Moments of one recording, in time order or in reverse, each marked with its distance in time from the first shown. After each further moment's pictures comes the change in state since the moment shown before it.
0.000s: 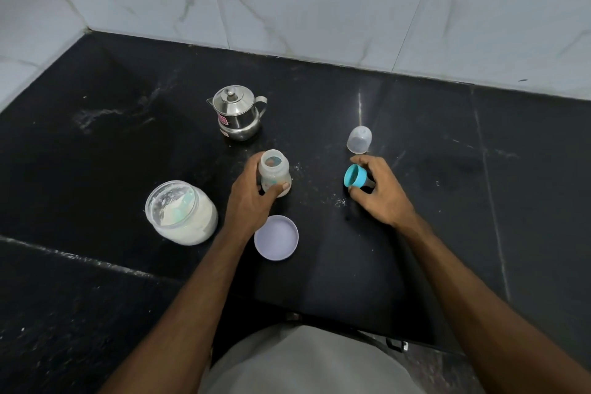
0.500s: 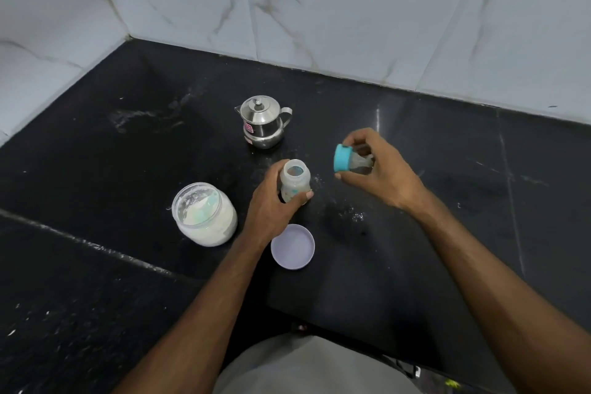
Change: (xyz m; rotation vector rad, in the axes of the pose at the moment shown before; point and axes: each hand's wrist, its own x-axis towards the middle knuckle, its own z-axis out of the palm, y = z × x) left_hand -0.004 0.009 -0.001 -0.046 0.025 -0.051; right_hand 0.027 -0.093 -0.021 0.043 -0.096 -0.265
